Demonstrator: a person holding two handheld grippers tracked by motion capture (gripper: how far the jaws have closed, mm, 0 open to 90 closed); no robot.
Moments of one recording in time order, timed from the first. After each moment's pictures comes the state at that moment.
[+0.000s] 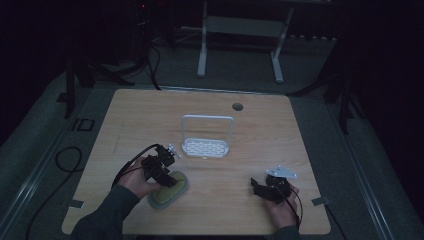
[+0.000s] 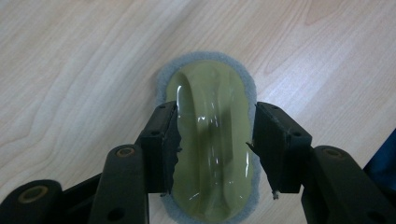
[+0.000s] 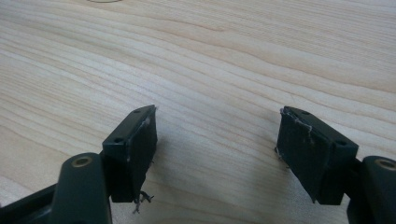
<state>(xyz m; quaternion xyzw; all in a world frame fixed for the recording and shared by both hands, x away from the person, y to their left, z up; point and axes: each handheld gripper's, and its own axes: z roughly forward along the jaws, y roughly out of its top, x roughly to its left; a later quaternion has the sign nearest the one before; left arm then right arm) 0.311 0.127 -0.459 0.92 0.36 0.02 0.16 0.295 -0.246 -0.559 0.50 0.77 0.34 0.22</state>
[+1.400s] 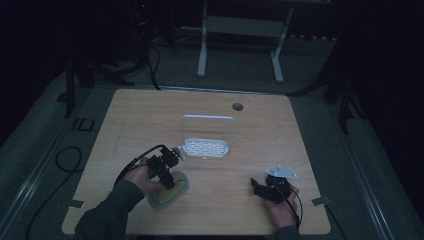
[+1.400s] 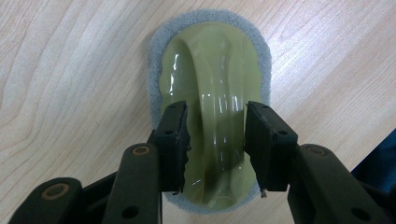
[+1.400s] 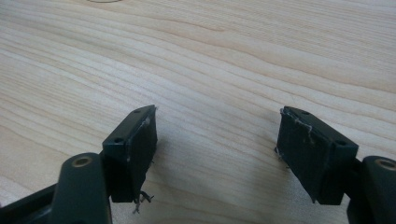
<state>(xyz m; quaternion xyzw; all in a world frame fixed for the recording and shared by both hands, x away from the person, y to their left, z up) 0.324 0.117 -0.474 0.93 0.37 -0.02 0.07 0.295 -0.246 -0.559 0.50 0.77 0.34 0.22</state>
